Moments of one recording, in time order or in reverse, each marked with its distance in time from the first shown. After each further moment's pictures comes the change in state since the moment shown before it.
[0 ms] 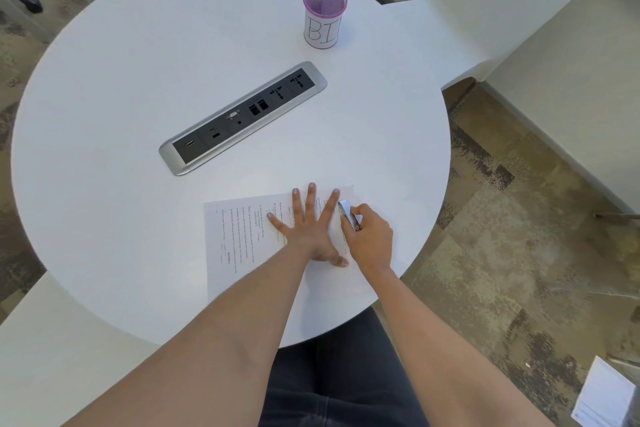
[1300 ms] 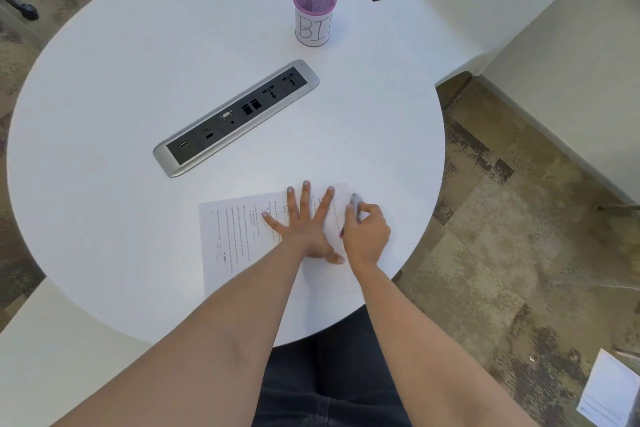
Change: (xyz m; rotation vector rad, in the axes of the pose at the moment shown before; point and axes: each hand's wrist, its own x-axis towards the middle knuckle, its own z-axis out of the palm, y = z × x) left_hand -0.004 0.003 -0.003 -0.009 -0.013 -0.017; right_hand -0.004 -0.019 0.006 0.348 0.202 0.342
